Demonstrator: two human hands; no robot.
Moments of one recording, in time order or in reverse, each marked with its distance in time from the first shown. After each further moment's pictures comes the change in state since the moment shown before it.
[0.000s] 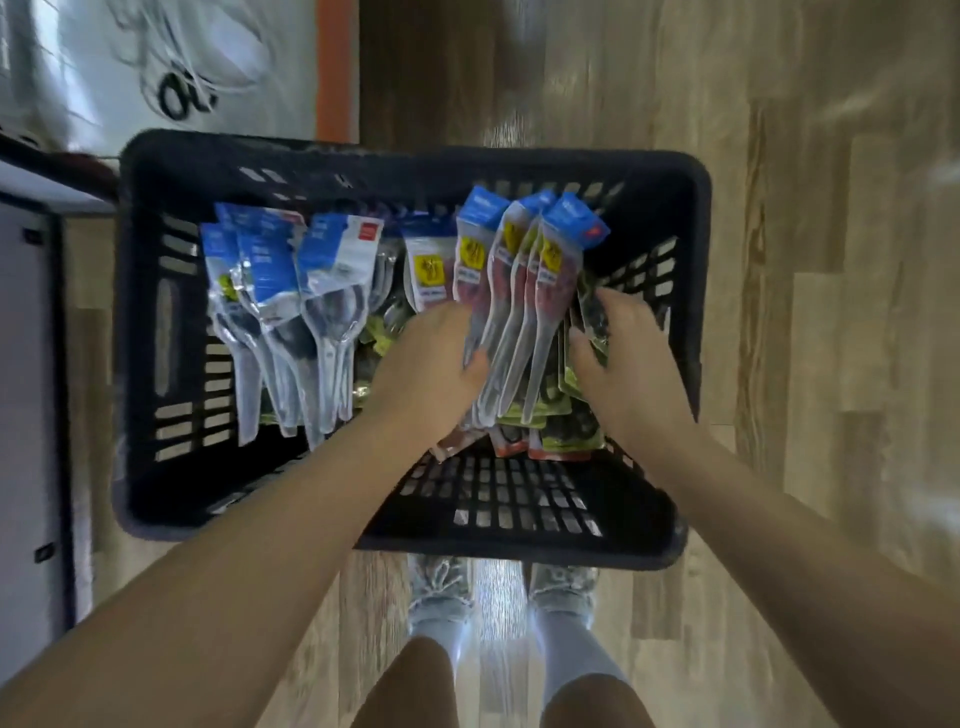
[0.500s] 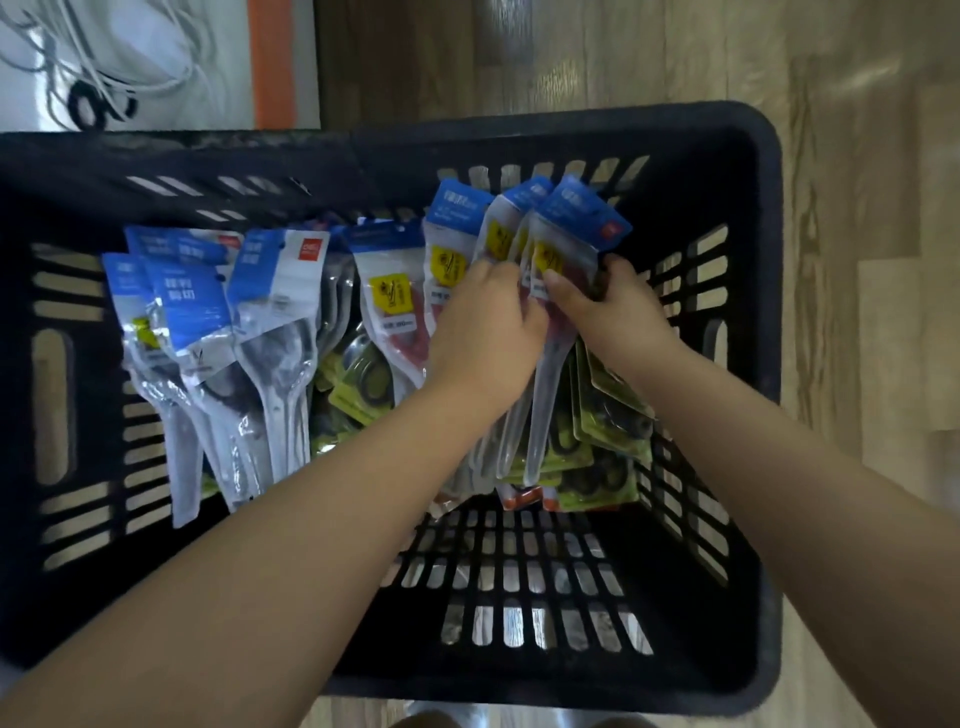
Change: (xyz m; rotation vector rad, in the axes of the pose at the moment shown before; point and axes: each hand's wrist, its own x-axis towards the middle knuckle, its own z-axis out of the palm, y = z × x) left_hand 0.100 0.017 0.058 -0.081 0.168 0.053; right_hand 0.101 0.037 0.057 0.481 -0.116 0.328
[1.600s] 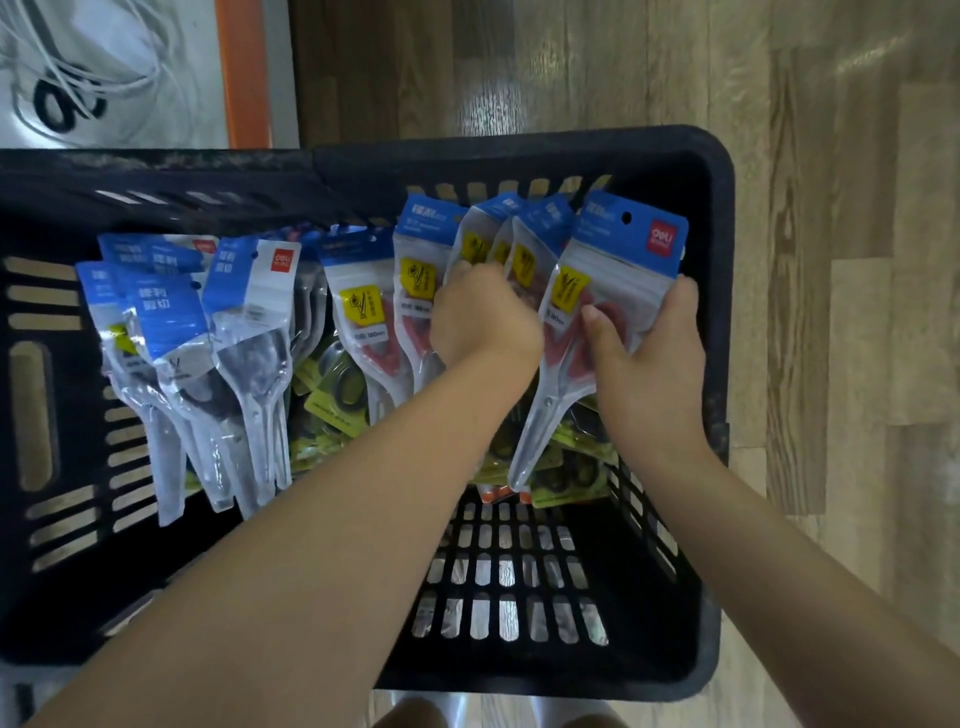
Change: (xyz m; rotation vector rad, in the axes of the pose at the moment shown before) left_hand 0.029 0.024 0.024 -0.014 0.061 -0.366; right_hand -0.054 0.001 -0.026 0.265 0.264 -0.159
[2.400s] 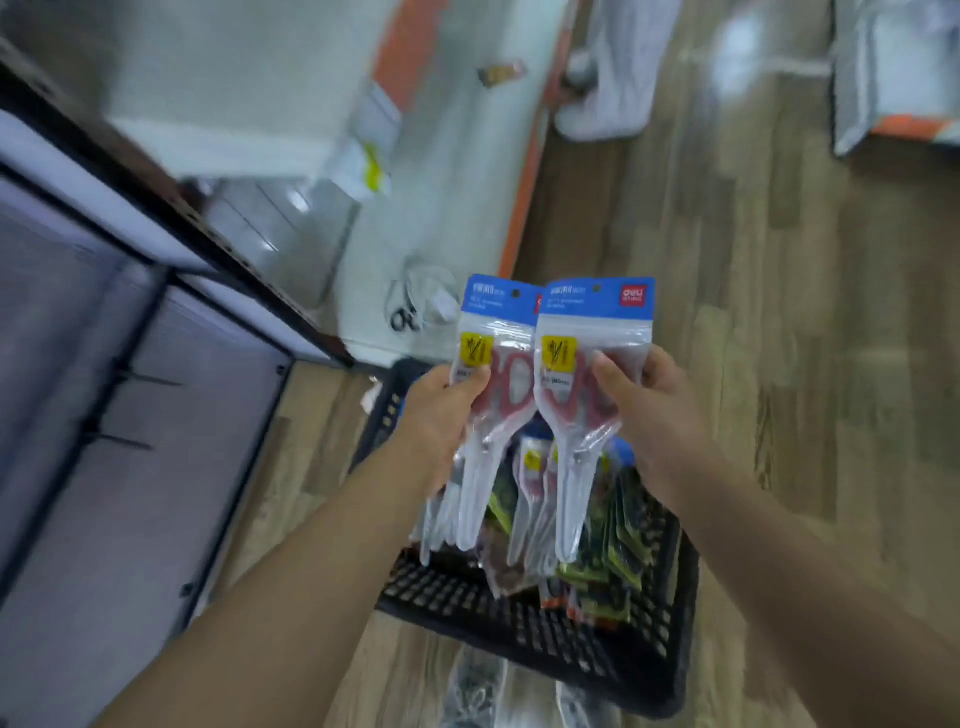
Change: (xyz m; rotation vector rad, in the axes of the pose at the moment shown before) left_hand -0.121 -0.027 -0.328 -1.171 -0.064 -0.230; right_hand -0.088 -0.300 0.007 0.264 -0.350 0.013
